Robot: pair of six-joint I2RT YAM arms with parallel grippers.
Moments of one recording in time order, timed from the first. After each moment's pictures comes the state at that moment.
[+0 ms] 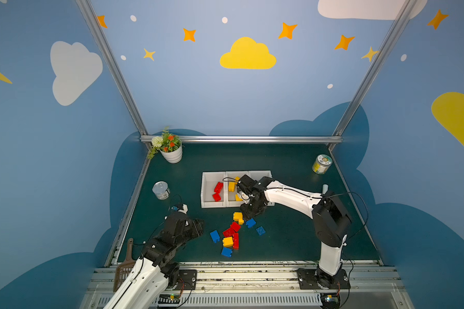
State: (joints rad) left arm -0.39 0.52 0.35 -0.61 0.08 -0.75; right arm 0.88 1.91 1.43 -0.95 -0.13 0.26
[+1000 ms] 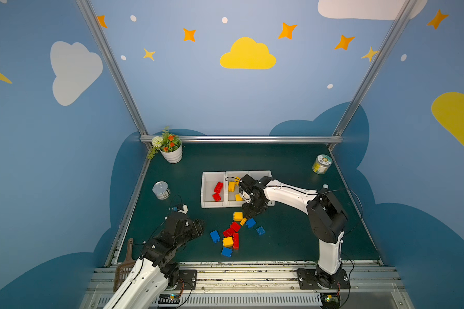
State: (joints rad) left arm -0.40 0.51 0.35 -0.62 0.08 -0.77; right arm 0.83 1.95 1.41 -0.93 -0.11 0.25
